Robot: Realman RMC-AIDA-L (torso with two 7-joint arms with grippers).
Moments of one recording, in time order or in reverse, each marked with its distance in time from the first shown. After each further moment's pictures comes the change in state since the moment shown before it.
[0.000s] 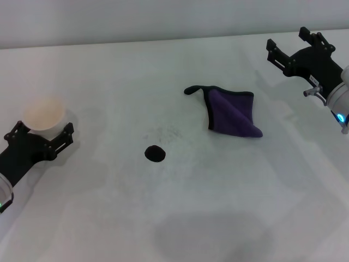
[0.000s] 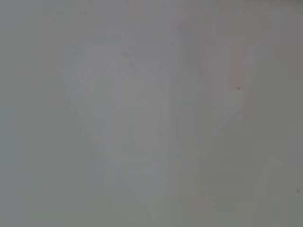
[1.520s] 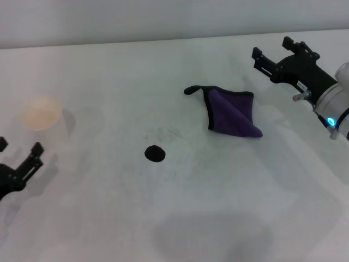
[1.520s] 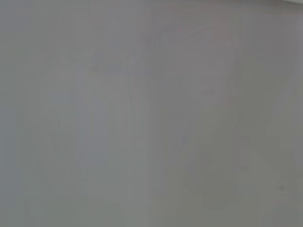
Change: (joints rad) left arm 0.200 0.006 -0.007 -0.001 -0.044 -0.291 0.006; right arm 0.009 -0.003 -0.085 0.009 -0.007 -0.023 0.138
